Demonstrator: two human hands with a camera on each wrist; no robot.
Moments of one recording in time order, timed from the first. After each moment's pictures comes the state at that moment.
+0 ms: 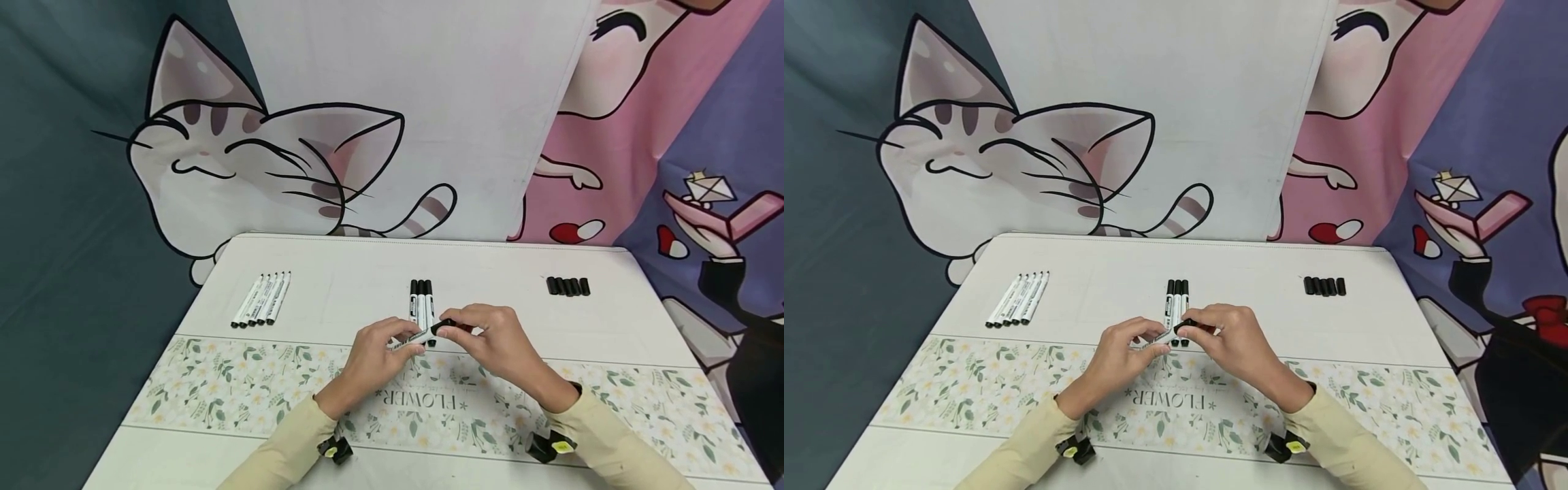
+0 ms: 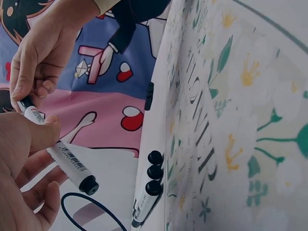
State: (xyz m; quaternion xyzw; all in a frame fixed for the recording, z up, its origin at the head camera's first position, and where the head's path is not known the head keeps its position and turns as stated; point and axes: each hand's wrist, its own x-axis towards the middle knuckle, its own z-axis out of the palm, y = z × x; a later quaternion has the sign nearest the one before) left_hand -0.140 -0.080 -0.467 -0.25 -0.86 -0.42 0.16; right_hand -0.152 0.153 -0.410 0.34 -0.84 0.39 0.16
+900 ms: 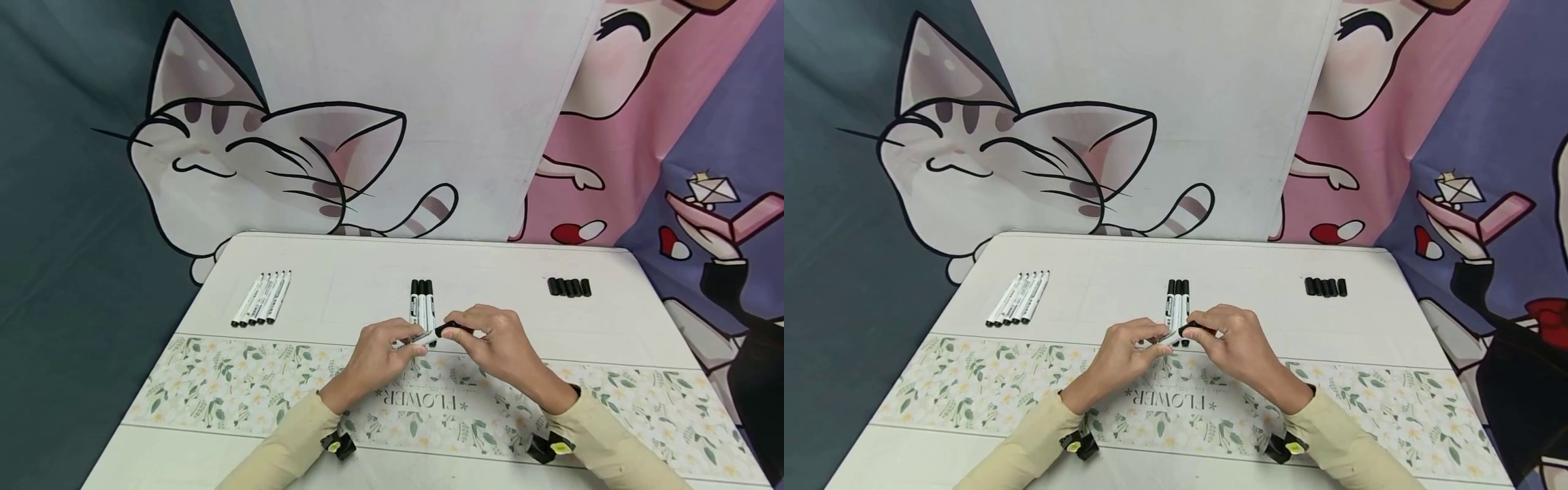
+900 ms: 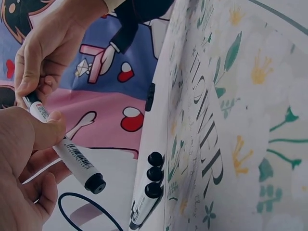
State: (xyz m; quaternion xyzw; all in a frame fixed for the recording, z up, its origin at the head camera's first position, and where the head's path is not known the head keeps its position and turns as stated) left_hand -0.145 -0.080 -0.467 -0.28 -0.85 -0.43 0.11; right_hand -0.152 0.154 -0.417 0.34 -0.84 0.38 0.17
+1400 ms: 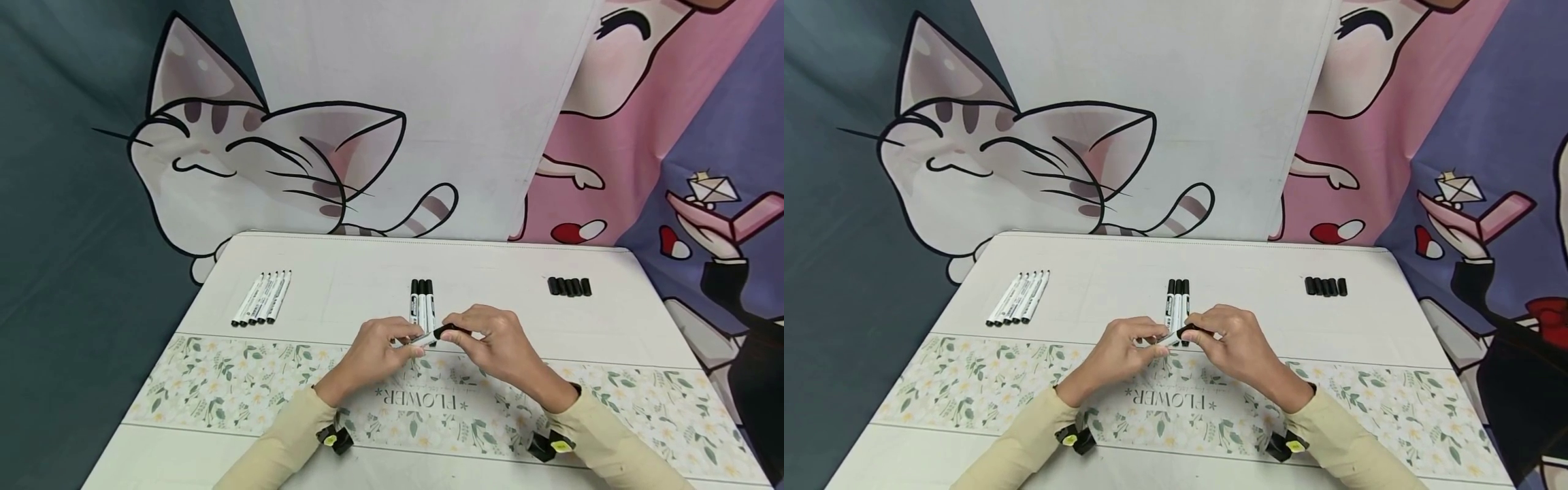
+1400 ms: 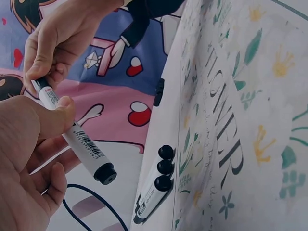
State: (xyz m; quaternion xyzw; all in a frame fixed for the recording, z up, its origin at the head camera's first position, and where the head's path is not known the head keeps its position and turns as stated) left_hand -0.150 -0.088 -0.459 -0.30 -0.85 -0.43 0.05; right_hand -0.154 0.156 -0.417 0.38 -0.83 0.37 0.18
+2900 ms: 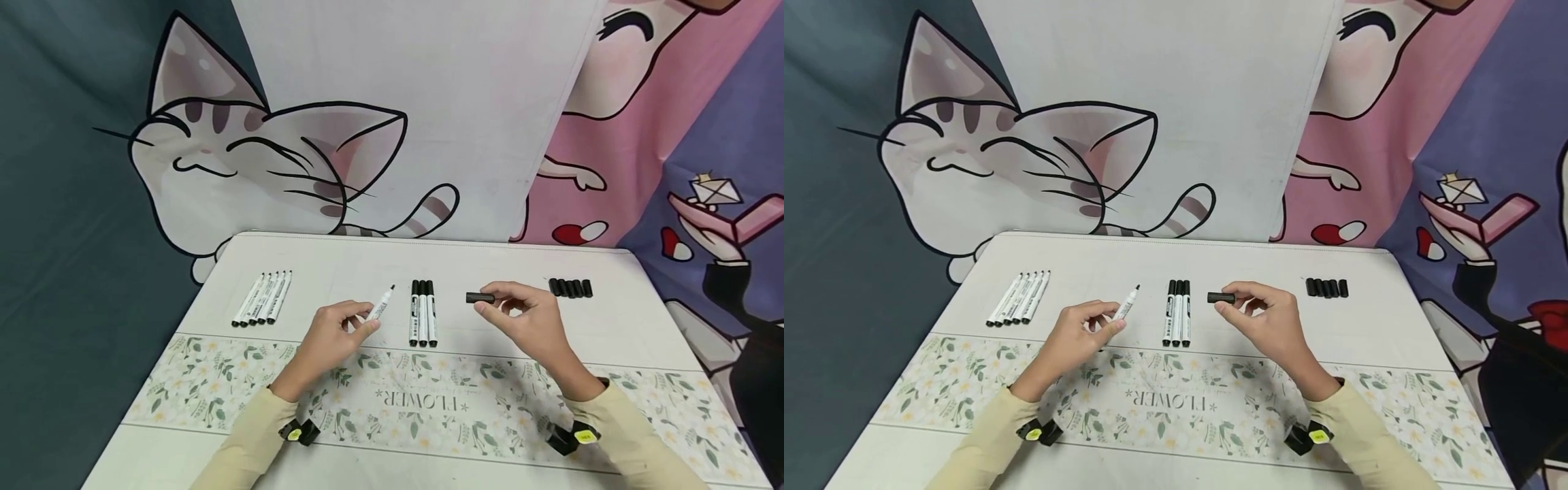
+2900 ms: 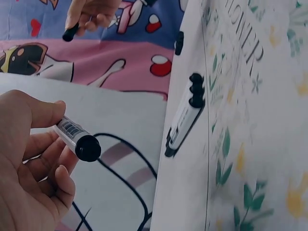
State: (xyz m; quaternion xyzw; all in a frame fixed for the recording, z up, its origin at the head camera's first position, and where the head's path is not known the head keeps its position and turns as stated) left_hand -0.155 -0.146 -0.442 -0.17 -0.88 -0.43 0.09; right_hand -0.169 0.187 -0.410 0.21 -0.80 0.53 0.18
